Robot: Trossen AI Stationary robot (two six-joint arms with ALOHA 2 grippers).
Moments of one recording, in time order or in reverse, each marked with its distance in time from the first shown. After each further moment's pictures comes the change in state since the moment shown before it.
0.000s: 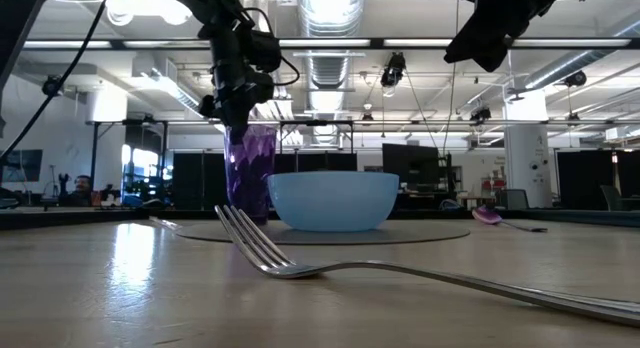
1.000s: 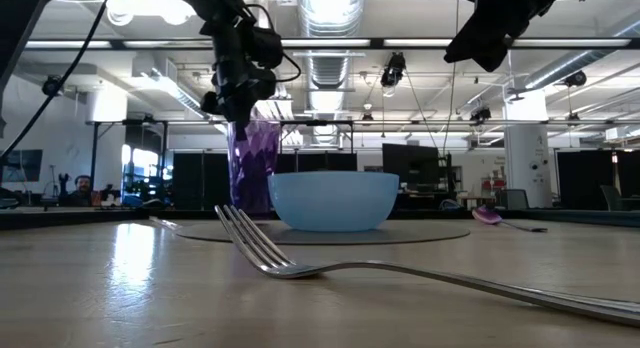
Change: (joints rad) left arm 0.001 0.012 0.048 -0.023 -0.006 -0.013; right arm 0.000 -0.001 0.000 0.000 0.000 -0.003
